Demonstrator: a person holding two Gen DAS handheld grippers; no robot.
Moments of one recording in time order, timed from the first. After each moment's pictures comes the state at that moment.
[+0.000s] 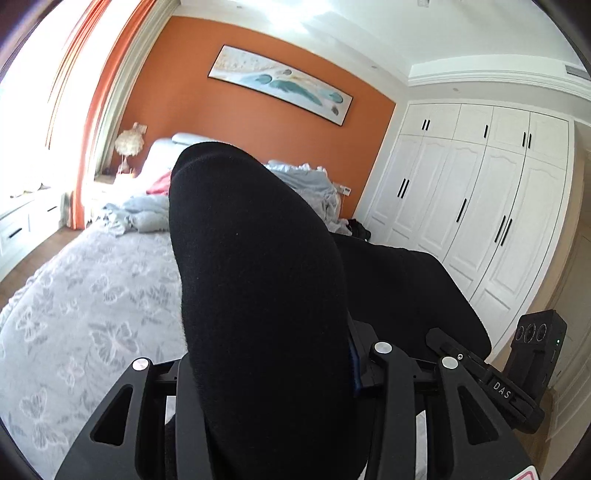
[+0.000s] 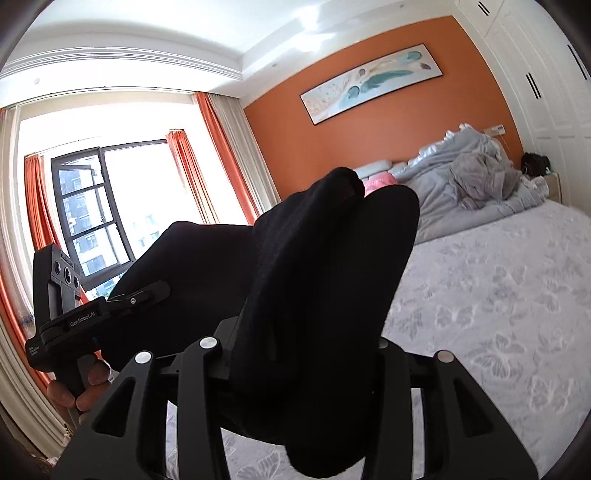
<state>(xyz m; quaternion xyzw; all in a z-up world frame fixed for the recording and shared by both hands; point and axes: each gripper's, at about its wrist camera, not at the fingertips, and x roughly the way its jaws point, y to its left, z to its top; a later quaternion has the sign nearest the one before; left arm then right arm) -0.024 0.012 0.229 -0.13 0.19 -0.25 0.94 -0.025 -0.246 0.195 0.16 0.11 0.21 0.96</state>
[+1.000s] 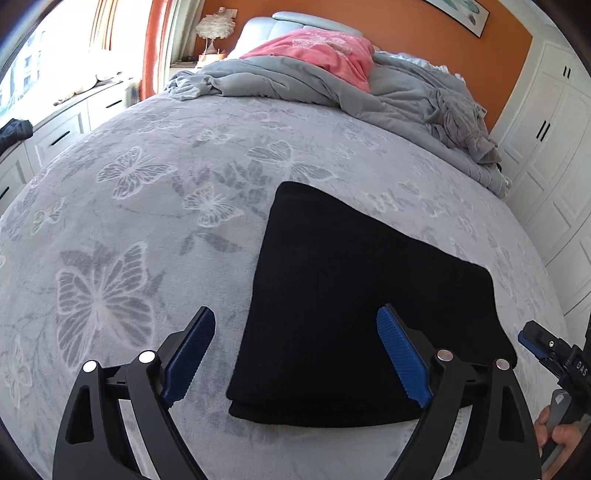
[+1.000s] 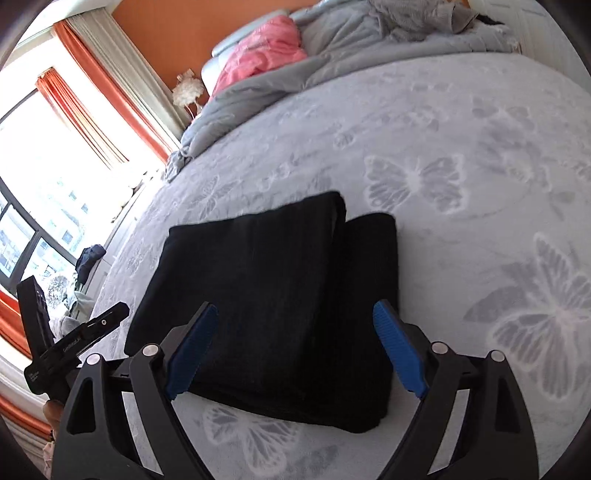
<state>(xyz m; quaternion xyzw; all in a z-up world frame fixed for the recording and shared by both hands) 0.298 0.028 -0.057 -0.11 0.43 -0.06 0.89 0.297 -0.287 -0.076 0.20 0.42 0.11 0.88</state>
